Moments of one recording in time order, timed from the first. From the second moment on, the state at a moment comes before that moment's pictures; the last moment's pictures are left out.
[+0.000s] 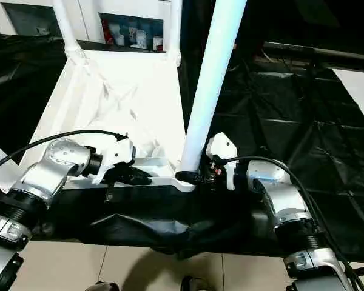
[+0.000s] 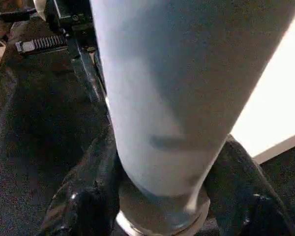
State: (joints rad) left arm -0.66 0.42 -0.33 0.58 0.06 0.04 -1.29; right arm -0.46 -0.41 0.16 0.40 0.19 0.09 1.12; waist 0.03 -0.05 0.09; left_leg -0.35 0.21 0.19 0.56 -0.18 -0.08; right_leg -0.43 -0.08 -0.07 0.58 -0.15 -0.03
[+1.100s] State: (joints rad) left arm -0.79 0.21 -0.31 0.78 0.14 0.16 -0.87; right arm -0.48 -0.06 0.00 0.55 0.07 0.03 0.31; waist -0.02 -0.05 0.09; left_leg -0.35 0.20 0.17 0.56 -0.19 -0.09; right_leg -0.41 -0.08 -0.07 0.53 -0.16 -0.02
